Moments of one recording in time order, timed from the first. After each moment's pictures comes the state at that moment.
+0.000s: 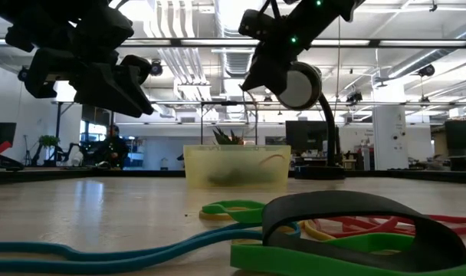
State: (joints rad) left arm -0.16 1.07 0.49 -0.03 -0.14 0.30; right arm 0.02 1.67 1.15 -0.12 0.69 -0.40
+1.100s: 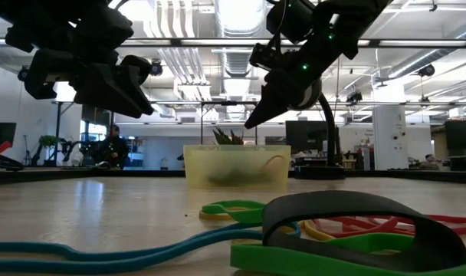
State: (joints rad) left arm -0.16 1.07 0.49 -0.03 -0.14 0.30; right arm -0.10 1.67 0.99 -0.06 0.16 -0.11
